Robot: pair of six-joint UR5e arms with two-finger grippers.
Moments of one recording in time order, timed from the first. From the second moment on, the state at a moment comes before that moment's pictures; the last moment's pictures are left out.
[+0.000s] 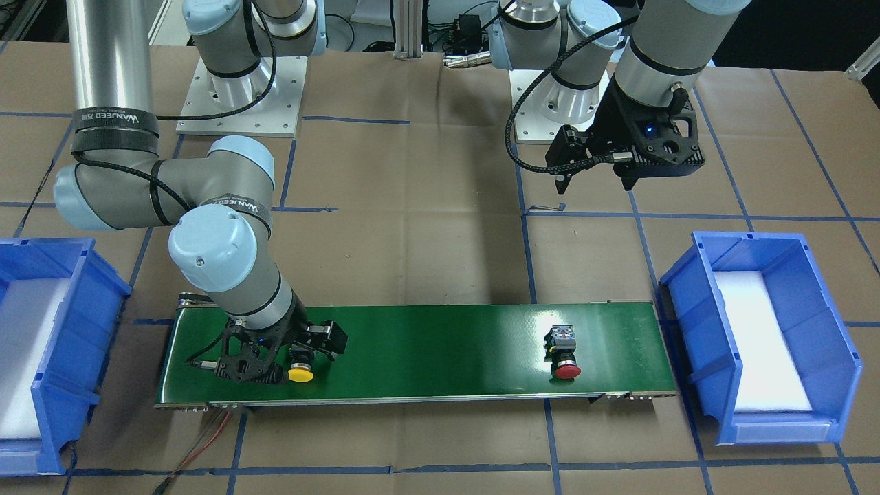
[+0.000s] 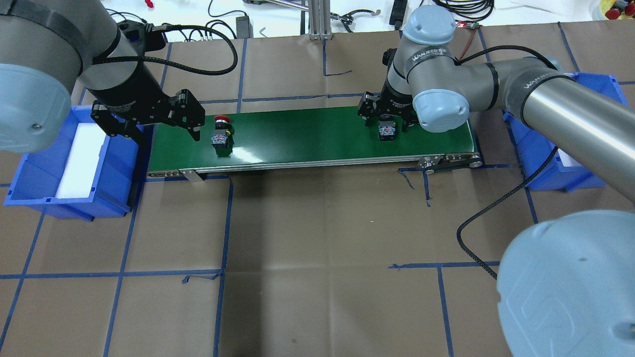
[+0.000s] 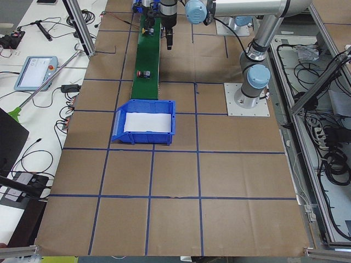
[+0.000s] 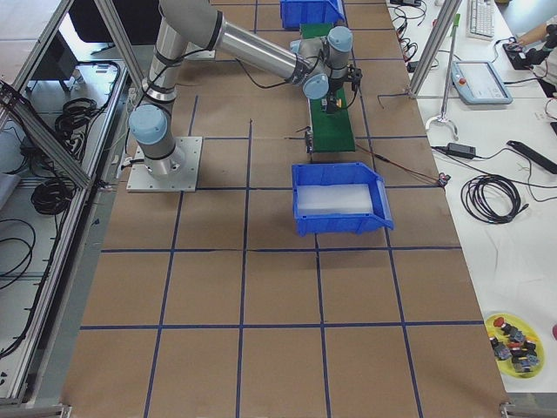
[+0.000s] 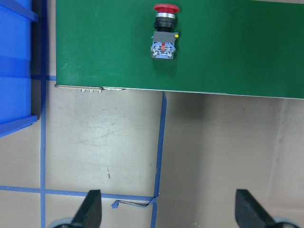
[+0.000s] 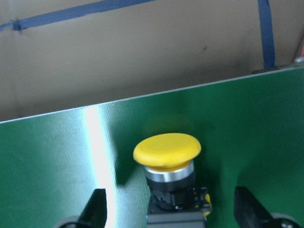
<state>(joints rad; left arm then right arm) -1.55 -1.53 -1.67 -1.50 1.57 -0.06 1.67 -1.08 1.62 -2.17 -1.48 0.26</state>
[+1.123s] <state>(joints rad) -1.55 -1.52 -1.68 -1.50 1.57 -0.05 1.47 -1.33 1.56 -1.90 -1.59 0.00</state>
